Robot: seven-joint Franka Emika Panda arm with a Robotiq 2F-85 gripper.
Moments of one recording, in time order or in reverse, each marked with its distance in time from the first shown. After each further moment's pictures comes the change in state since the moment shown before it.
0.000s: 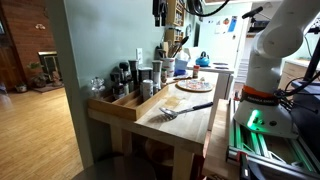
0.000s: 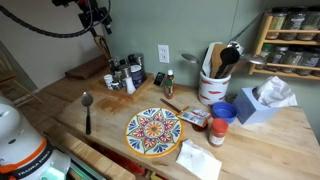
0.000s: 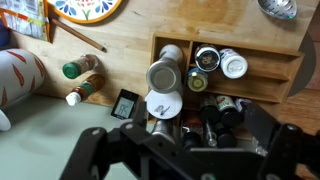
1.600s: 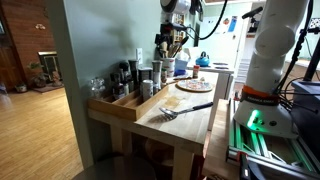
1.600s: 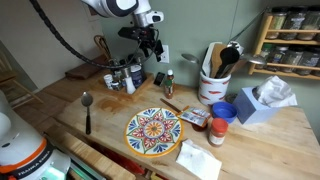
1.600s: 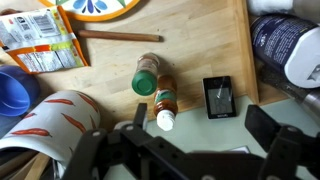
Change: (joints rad) arm -0.177 0.358 -0.254 0.021 0.093 0.419 0.009
